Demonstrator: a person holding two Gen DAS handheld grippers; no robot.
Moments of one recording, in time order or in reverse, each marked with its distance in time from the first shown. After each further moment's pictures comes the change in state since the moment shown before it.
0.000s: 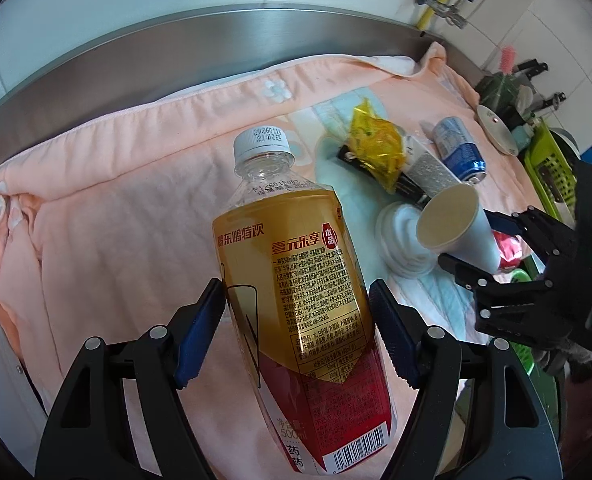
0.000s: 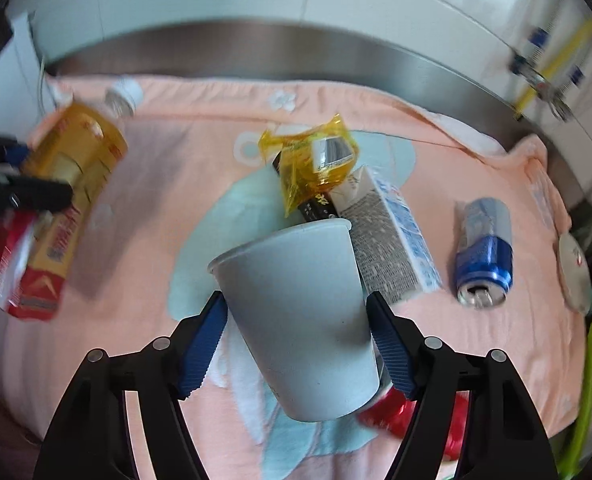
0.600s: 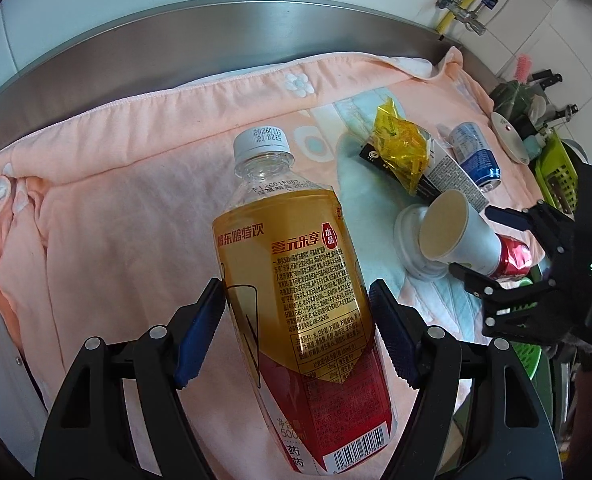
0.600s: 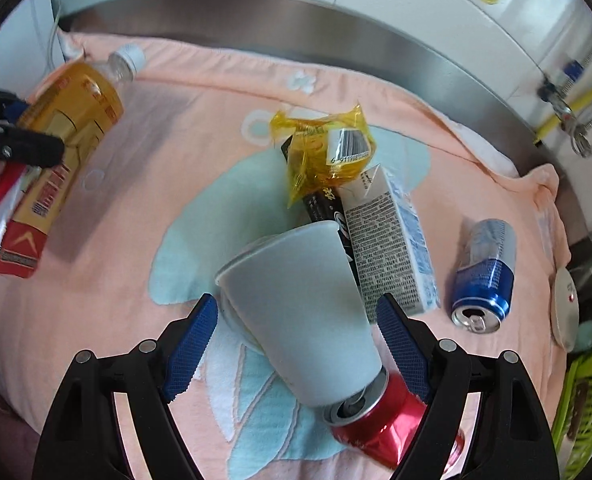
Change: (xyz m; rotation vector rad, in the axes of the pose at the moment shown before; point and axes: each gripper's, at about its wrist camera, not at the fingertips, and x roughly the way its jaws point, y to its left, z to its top) left arm 0.007 0.017 -0.001 -0.056 0.014 0.023; right arm 0.029 0.006 0.008 -0.197 0.085 -0.020
